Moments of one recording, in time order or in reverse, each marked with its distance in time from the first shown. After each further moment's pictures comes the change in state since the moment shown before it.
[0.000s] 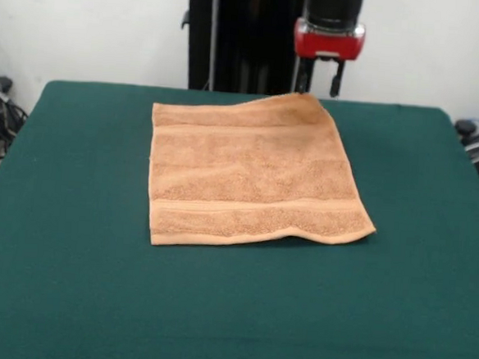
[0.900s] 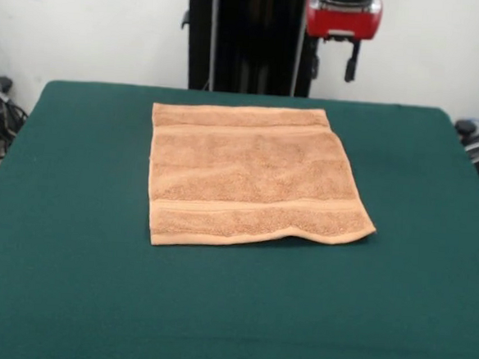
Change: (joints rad) arm -0.018 -0.157 0.057 0.030 0.068 0.080 0.000
